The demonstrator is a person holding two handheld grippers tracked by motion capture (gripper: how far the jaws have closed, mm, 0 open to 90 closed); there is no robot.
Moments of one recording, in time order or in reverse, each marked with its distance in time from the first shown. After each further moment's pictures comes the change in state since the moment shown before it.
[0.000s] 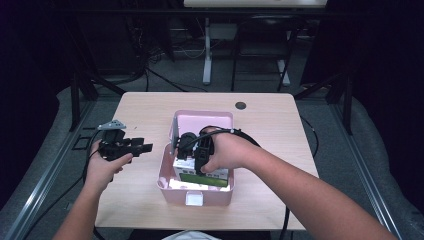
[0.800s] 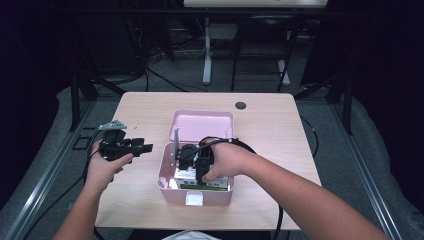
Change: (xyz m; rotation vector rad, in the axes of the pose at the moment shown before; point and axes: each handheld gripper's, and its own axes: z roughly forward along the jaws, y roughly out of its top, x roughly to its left) left arm 0.000 -0.001 0.002 0.002 0.004 -0.006; right arm 0.006 -0.005 0.032 0.015 0.056 -0.047
